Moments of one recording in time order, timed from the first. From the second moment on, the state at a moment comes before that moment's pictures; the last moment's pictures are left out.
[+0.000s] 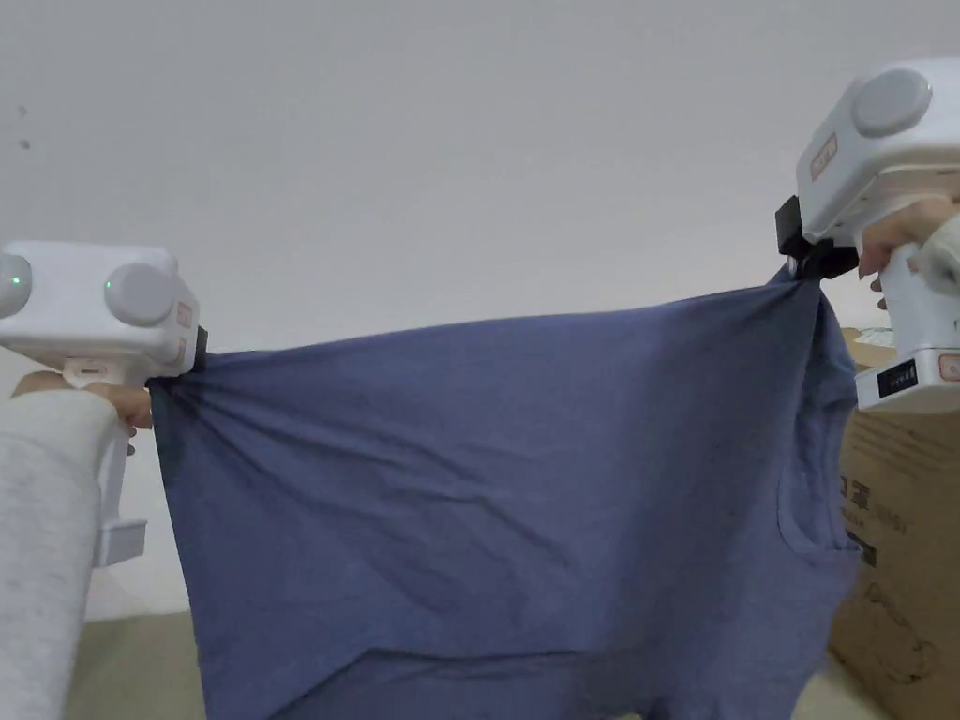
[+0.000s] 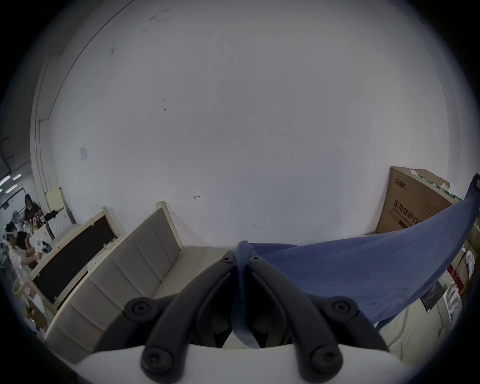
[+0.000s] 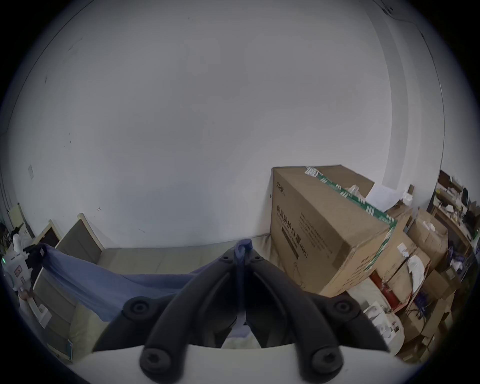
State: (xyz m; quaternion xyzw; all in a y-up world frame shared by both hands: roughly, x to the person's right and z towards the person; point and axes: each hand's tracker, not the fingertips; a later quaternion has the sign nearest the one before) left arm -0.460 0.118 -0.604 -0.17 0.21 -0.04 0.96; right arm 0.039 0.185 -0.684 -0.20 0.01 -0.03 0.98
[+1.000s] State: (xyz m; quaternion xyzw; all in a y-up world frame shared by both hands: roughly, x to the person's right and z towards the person) left arm -0.473 -0.323 -0.615 -0.47 0.20 0.02 0.86; right arm 0.049 -0.310 -0.752 -0.55 -0.02 -0.01 0.84
